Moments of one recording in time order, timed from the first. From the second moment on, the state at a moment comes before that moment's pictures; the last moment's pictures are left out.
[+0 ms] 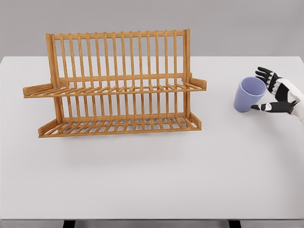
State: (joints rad) left arm 0.00 0.00 0.02 -0.04 -2.27 0.06 -0.23; right arm -0.38 -0.63 0.22 -0.96 -0.56 -0.31 0.61
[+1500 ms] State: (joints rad) left arm 0.00 0.00 0.02 -0.04 -2.27 0.06 -0.23; right arm -0.40 -0.59 0.22 -0.94 -0.54 -0.30 0.61
